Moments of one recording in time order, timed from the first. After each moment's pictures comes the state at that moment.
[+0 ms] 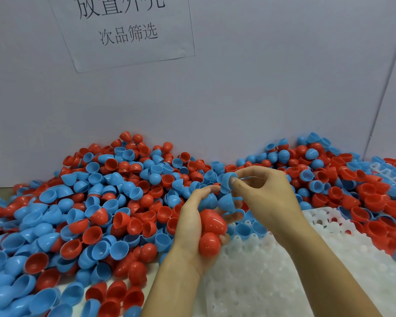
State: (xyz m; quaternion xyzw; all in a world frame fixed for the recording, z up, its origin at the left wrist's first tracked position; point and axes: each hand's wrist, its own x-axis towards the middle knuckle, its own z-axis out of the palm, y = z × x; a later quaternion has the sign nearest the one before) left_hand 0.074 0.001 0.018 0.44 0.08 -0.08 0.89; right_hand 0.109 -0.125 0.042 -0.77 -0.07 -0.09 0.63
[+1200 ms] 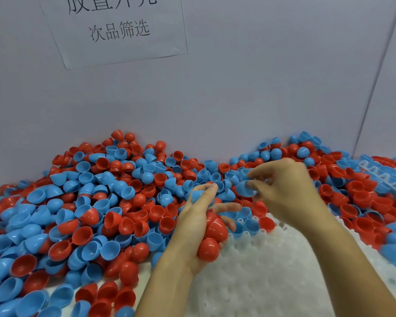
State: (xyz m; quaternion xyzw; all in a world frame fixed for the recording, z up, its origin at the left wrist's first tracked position) left_hand 0.082 -0.003 0.008 0.53 0.04 -0.07 0.85; right_hand 0.123 -0.166 0.048 -0.90 -0.12 -0.20 0.37
